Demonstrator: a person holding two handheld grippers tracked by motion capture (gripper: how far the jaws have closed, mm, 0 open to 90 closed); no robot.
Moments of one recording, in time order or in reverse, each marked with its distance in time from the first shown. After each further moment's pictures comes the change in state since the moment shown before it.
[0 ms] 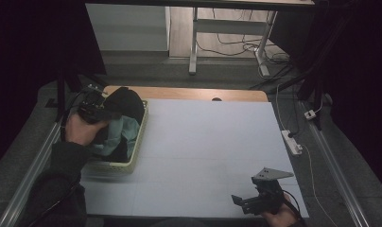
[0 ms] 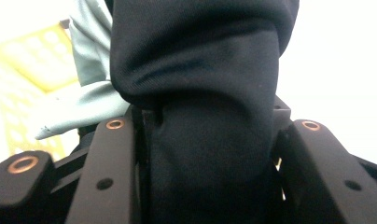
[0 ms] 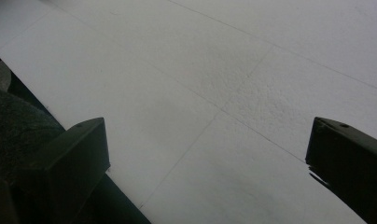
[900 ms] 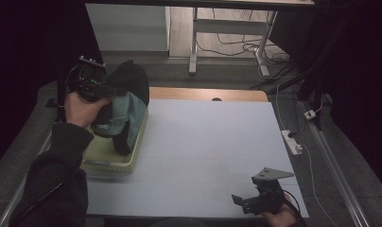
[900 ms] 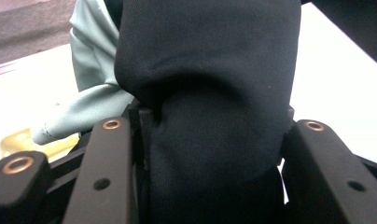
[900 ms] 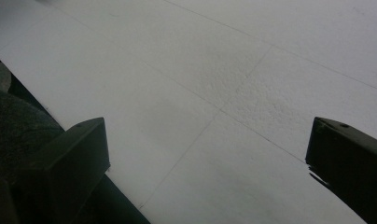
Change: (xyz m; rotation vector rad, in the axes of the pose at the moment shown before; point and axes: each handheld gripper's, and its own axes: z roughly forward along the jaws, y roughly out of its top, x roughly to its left) left arm -0.018 0.057 -0.053 -0.163 -0.105 -0.008; right arm -0.001 0.000 -0.001 0.001 -0.006 0.003
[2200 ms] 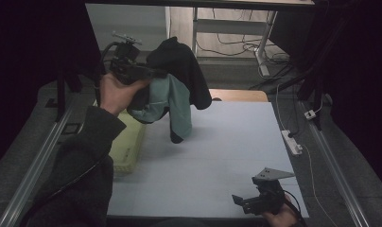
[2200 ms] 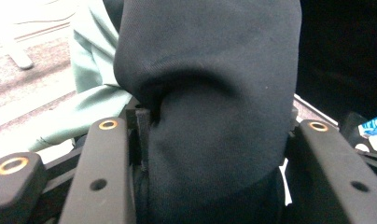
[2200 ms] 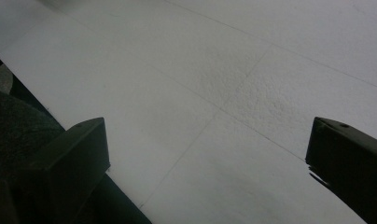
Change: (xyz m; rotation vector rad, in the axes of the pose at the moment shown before) left arm -0.098 0.072 0.007 -0.125 -0.219 0.141; right arm -0.001 -0.001 0.000 -0.006 0.007 0.008
